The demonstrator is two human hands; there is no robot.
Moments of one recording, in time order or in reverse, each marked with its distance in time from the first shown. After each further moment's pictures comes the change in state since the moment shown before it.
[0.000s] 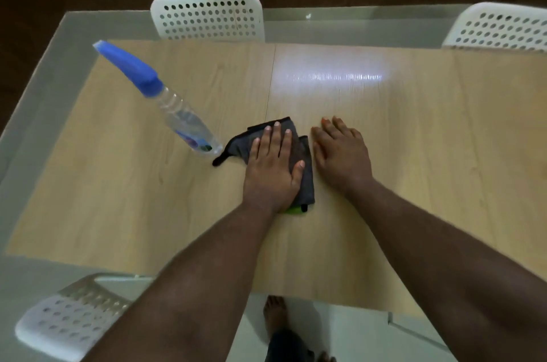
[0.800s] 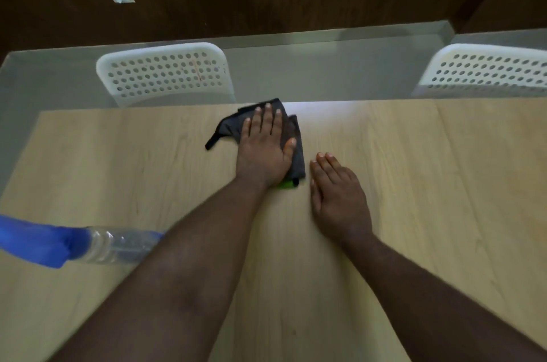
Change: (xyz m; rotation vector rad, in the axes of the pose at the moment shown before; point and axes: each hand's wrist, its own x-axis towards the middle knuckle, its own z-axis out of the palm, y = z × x) left_hand 0.239 -0.006 -0.033 0.011 -0.023 0.085; right_hand 0.078 0.039 0.006 0.096 0.097 0.170
